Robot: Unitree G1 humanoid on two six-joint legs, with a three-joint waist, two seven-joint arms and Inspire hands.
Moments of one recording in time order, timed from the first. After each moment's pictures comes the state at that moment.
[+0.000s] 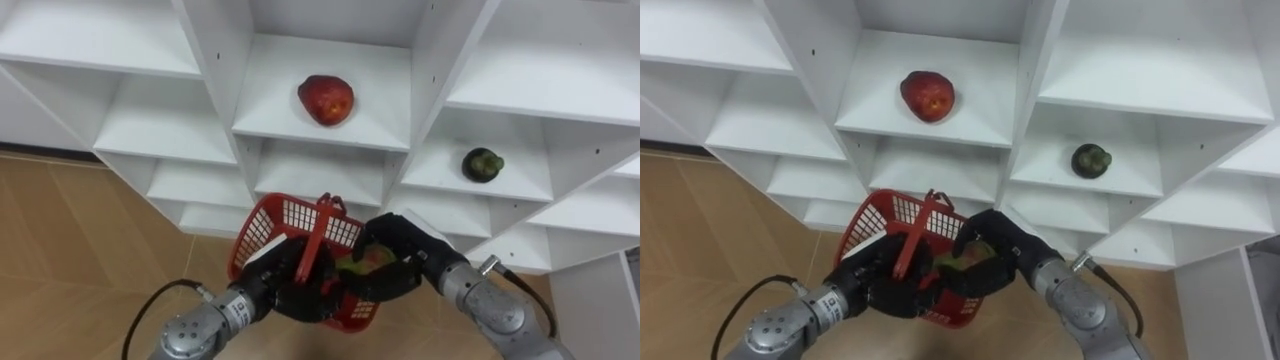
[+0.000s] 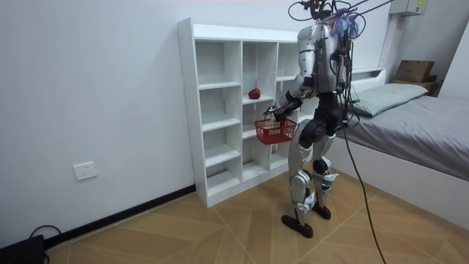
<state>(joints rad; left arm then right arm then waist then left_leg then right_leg) 0.00 0.26 -0.36 0.46 -0.18 -0.15 -0.39 -0.04 -0.32 0.29 0.38 -0.19 -0.12 0.26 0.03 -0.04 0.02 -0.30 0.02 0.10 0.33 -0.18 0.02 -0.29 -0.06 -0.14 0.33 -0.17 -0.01</state>
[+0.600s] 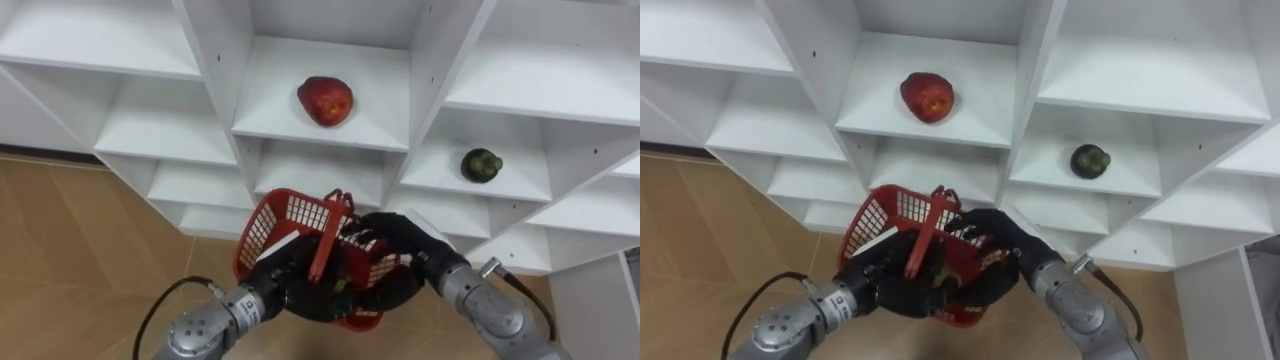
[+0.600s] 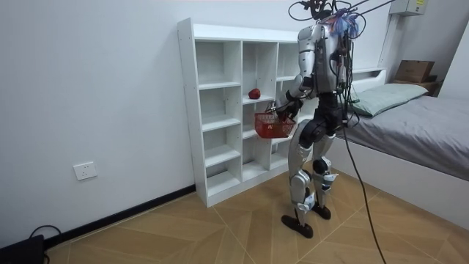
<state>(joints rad) 0.00 0.25 -0.41 0.40 -0.27 -0.15 -0.43 -0.03 -0.32 0.35 0.40 -0.19 -0.13 0.24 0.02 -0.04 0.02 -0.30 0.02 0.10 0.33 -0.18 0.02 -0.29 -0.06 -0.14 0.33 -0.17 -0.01</state>
